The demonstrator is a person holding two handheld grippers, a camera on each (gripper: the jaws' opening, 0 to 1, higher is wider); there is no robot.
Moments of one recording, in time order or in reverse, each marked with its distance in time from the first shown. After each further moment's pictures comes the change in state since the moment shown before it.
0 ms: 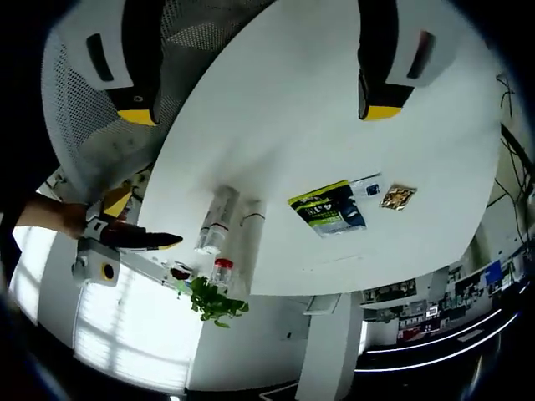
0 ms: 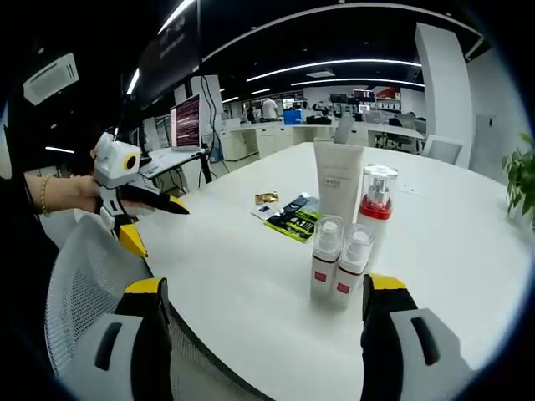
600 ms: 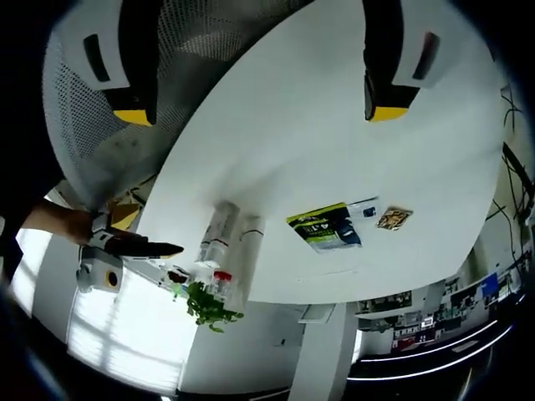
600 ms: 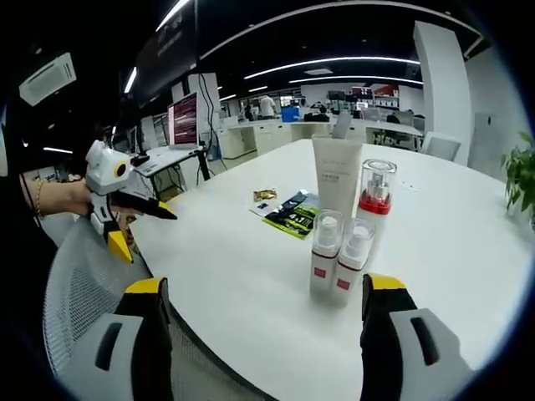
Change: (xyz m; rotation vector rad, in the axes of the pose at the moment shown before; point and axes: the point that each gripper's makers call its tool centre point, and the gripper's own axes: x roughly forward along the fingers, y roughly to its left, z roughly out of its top) left arm -0.005 -0.003 -0.021 -0.042 0.031 -0.008; right arm 0.002 -0.003 -0.004 0.009 0.016 -0.006
